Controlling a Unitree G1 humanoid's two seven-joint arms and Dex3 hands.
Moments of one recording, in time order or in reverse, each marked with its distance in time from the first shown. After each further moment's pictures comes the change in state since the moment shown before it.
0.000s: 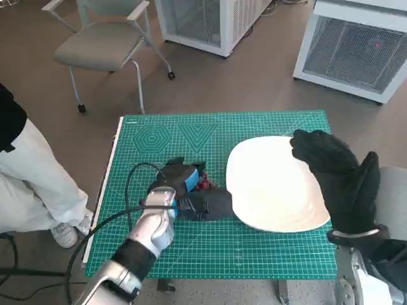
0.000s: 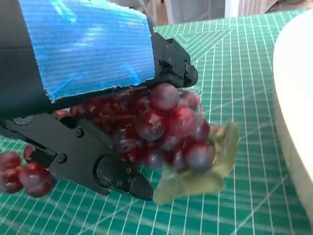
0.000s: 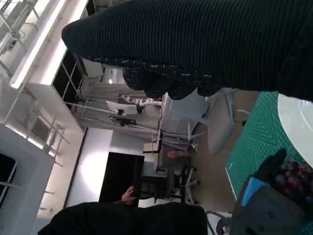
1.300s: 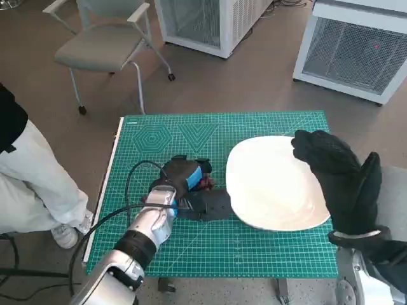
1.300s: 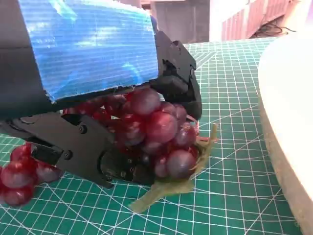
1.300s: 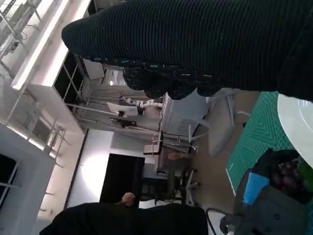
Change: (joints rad) left arm -0.053 0.005 -0.040 0.159 -0.071 -0.159 0.159; right arm 0.005 0.000 -0.001 -0.013 -0.002 0.008 -0.008
